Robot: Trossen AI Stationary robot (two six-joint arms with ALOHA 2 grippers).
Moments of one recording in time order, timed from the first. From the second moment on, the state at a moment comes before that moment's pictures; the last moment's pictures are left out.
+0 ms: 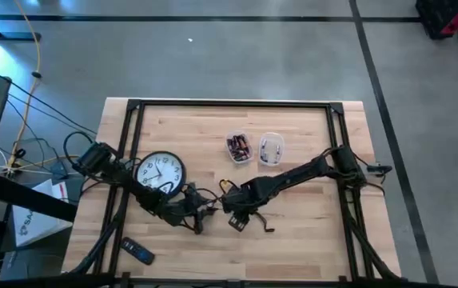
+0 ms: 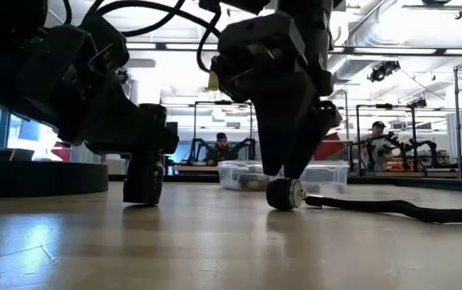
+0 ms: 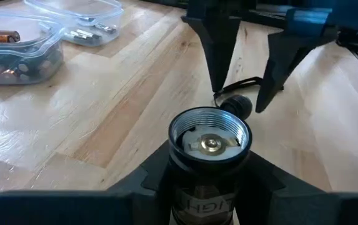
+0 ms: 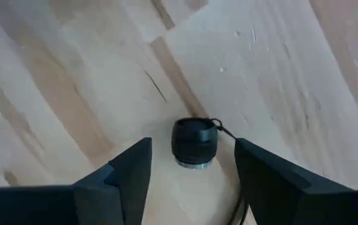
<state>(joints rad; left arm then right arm) -0.56 1.83 0.52 0.82 -0.72 -0.49 0.26 2.11 1.59 -0.85 -0.08 0.81</state>
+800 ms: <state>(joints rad) -0.56 1.83 0.52 0.82 -0.72 -0.49 0.26 2.16 1.59 -0.83 -0.03 0.90</state>
